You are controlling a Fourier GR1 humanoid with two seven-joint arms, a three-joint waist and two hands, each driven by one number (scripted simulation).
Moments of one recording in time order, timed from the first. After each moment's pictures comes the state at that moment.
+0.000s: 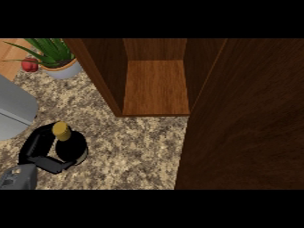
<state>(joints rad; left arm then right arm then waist) -0.29 0.31 0.19 -0.61 -0.03 -0.48 -0.80 -0.60 -0.26 0.03 -2.48 -0.09 -0.18 1.02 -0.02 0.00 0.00</state>
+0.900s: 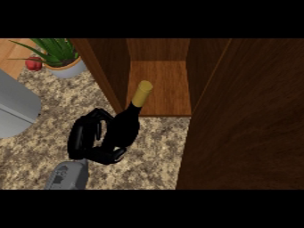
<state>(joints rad) -0.19 0.01 -0.02 -1.11 0.07 -0.07 -0.69 -0.59 -0.27 0.00 -2.48 -0.10 -0.17 1.02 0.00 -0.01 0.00</state>
